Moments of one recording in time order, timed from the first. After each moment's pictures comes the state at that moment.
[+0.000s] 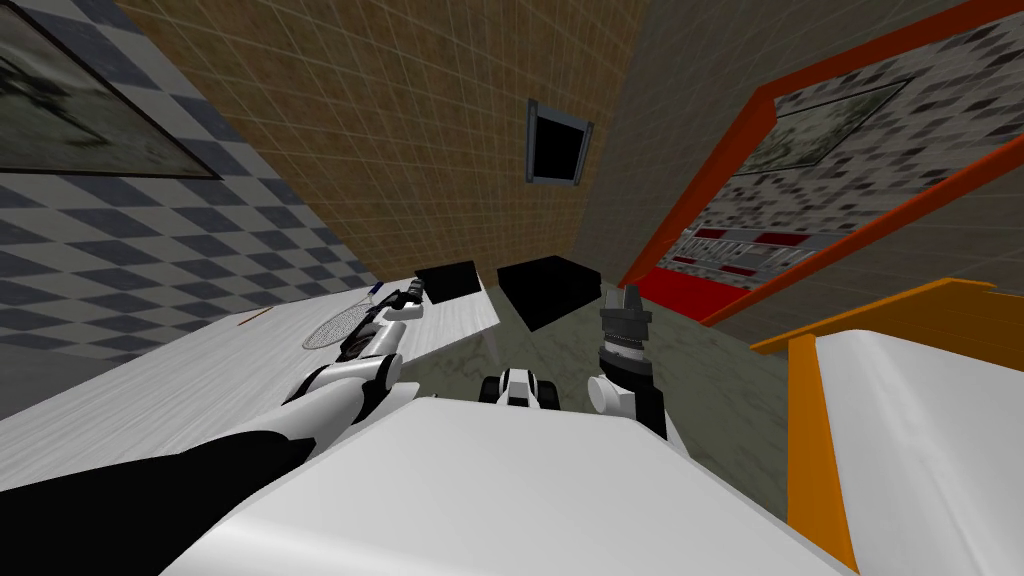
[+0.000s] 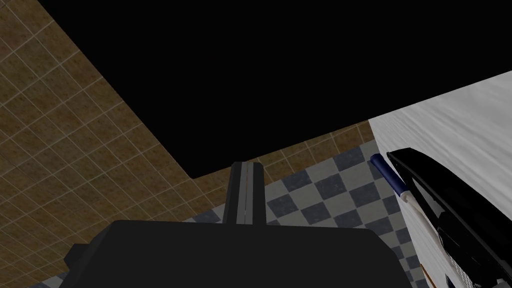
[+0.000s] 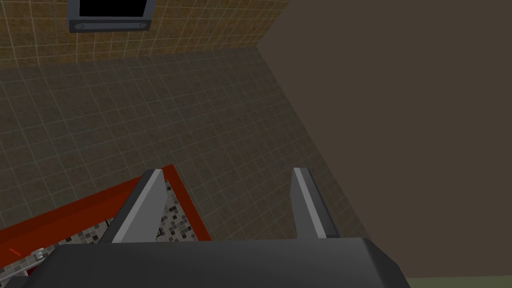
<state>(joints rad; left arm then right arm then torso) -0.45 0.63 0.34 -0.86 0.12 -0.01 -0.26 0.51 -0.01 0.04 -2.23 -0.07 -0.57 0.13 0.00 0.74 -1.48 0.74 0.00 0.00</state>
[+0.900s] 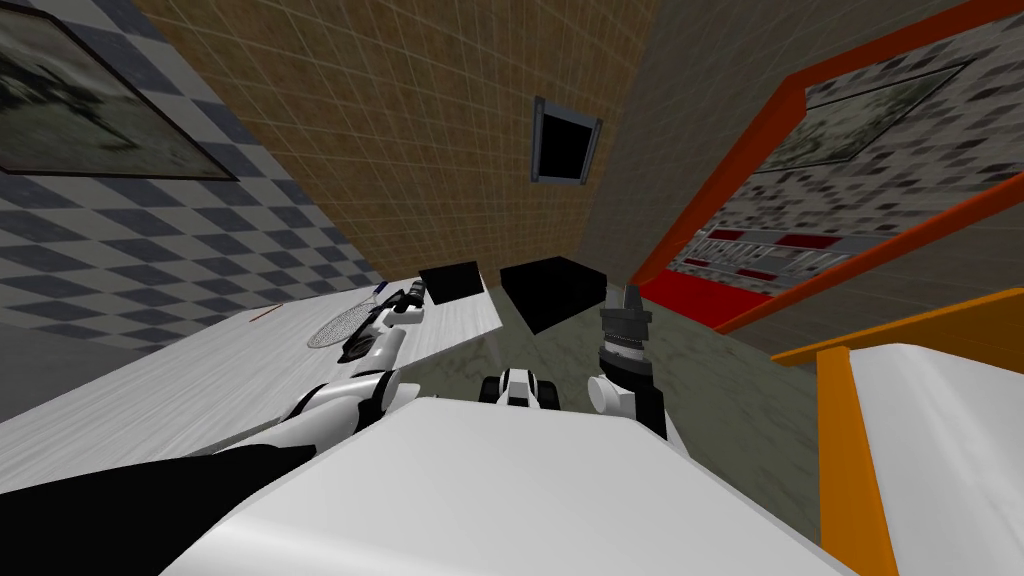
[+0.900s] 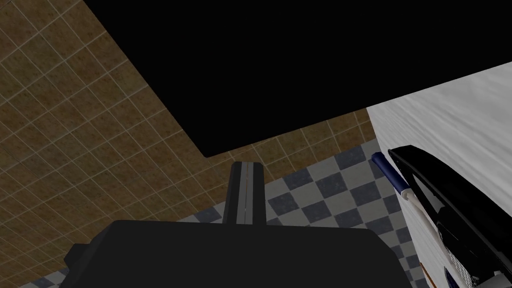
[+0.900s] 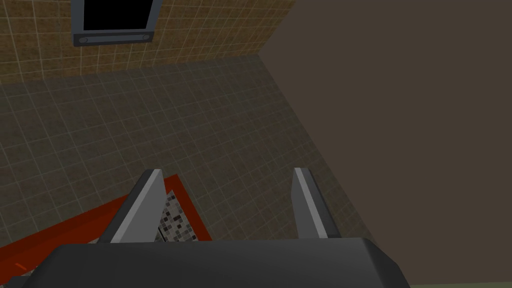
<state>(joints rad) -0.32 0.58 0.34 -1.11 -0.01 0.09 -0.12 0.51 -0.01 0.04 -2.23 -0.07 -0.57 0.13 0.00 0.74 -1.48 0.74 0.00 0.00</state>
